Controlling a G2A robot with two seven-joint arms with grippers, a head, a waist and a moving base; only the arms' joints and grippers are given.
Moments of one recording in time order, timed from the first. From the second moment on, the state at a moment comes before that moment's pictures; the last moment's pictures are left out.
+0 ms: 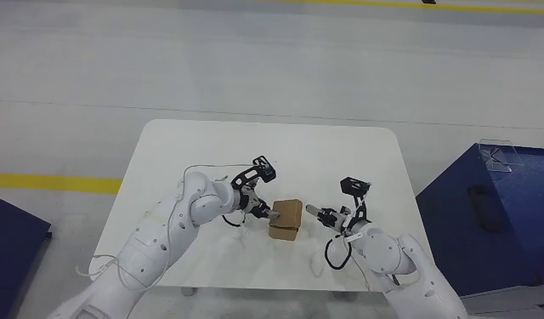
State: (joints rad) left arm 0.65 -1.30 -0.73 -1.12 0.82 -0.52 -0.74; right arm -1.33 -1.10 1.23 -1.73 -0.56 0.30 0.62
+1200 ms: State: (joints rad) left arm 0.65 -1.30 -0.75 -1.10 0.83 -0.55 -0.75; right arm -1.33 -1.12 1.22 -1.72 -0.59 0.29 0.63
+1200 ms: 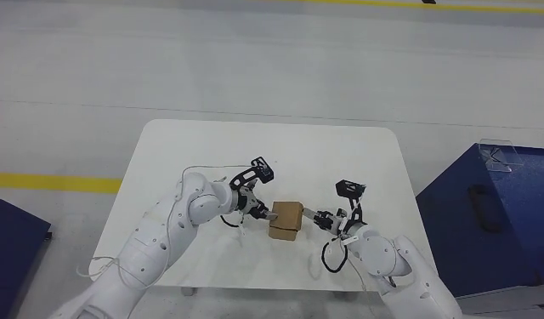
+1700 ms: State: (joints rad) left arm 0.66 -1.30 -0.77 -1.11 0.83 -0.56 -0.75; right arm -1.30 -1.13 1.18 -1.69 -0.60 0.29 0.62
